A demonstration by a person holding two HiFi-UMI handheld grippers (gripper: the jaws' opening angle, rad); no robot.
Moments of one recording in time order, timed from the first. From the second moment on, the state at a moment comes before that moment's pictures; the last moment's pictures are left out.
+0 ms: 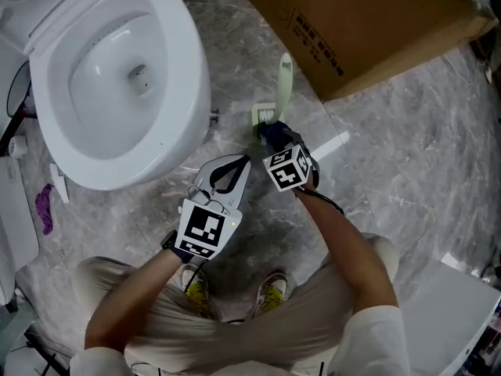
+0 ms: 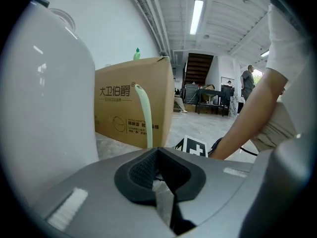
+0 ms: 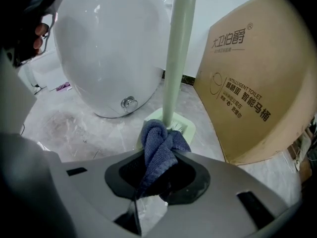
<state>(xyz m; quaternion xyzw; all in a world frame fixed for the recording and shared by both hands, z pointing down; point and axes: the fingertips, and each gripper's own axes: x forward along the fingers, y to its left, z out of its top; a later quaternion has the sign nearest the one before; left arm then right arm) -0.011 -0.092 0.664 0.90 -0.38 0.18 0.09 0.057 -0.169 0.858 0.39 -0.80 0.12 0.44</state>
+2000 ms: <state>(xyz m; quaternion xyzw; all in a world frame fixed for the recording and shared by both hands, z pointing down) -0.006 -0.099 0.678 0.90 -0.38 0.18 0.12 0.062 -0.173 0.868 0.39 -0.78 0.16 0.46</state>
